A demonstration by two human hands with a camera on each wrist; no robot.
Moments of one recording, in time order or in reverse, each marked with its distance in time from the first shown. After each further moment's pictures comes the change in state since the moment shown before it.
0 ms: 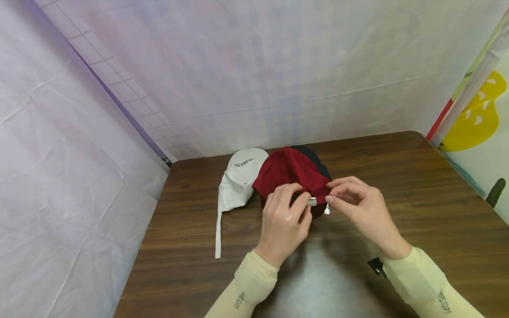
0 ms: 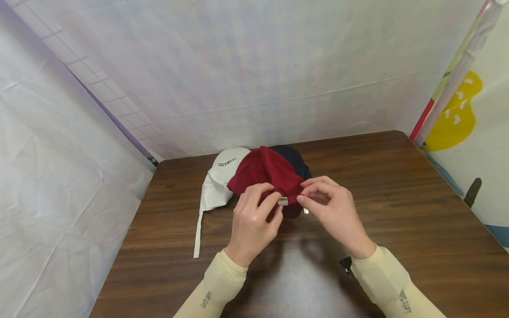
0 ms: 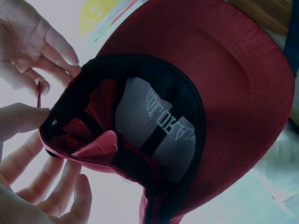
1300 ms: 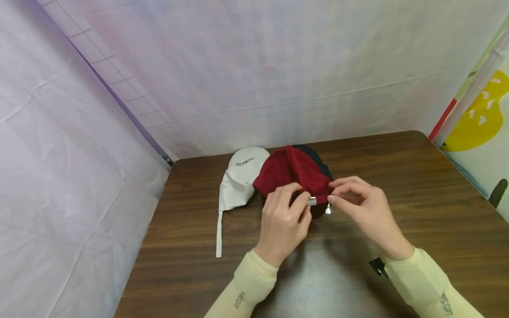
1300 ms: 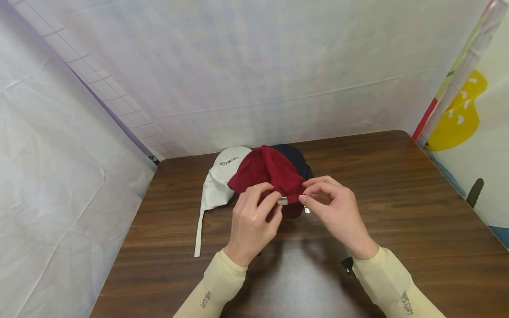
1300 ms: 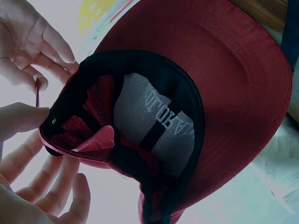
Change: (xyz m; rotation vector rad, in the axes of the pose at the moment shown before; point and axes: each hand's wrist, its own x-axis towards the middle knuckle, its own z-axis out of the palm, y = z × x) left_hand -0.001 -0.001 -0.002 0.009 -0.002 -0.007; right_hand -0.001 0.001 -0.002 0.005 -0.003 0.009
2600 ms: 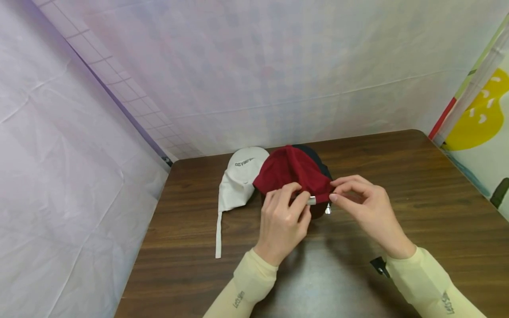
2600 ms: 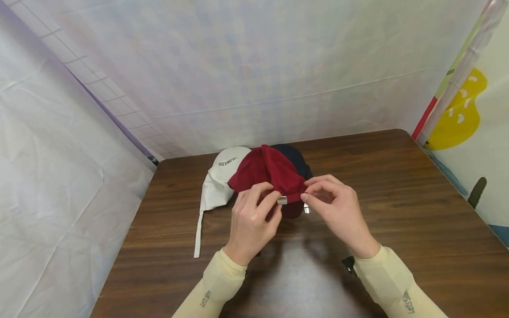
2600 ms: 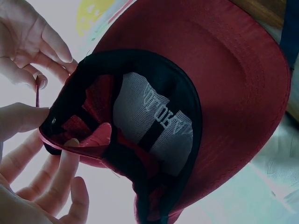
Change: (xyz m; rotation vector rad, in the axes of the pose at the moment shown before) left_hand 0.001 -0.002 0.002 0.023 -0.017 0.006; right_hand 0.002 0.003 -0.005 0.003 0.006 0.005
